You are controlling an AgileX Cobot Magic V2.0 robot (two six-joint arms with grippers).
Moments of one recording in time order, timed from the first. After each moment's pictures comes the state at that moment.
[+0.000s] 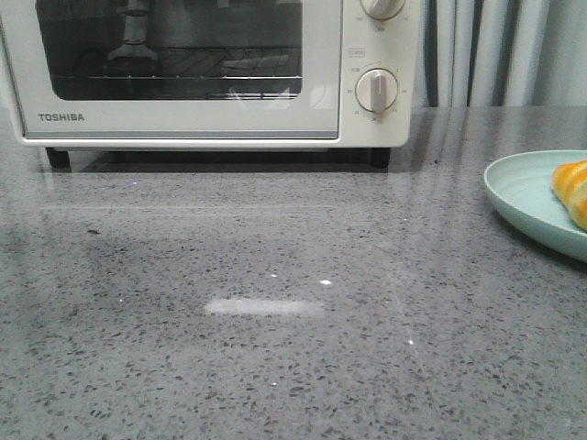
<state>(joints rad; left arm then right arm) -0.15 0.82 -1.00 -0.92 0.69 0.73 -0.01 0.56 -1.03 0.68 0.80 -0.51</state>
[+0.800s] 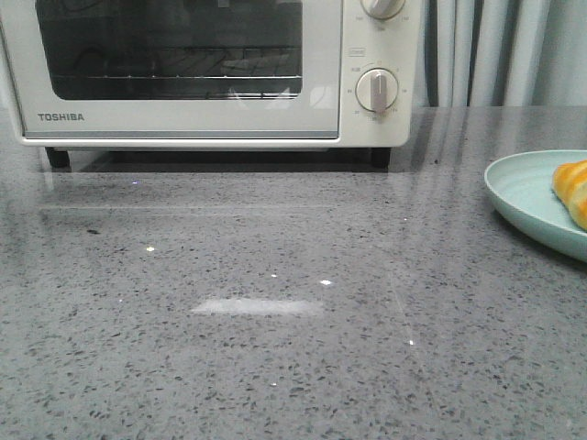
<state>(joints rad) -0.15 1.17 -0.87 -1.77 0.52 1.70 -0.01 0.56 -1.04 0.68 0.82 -0.55</state>
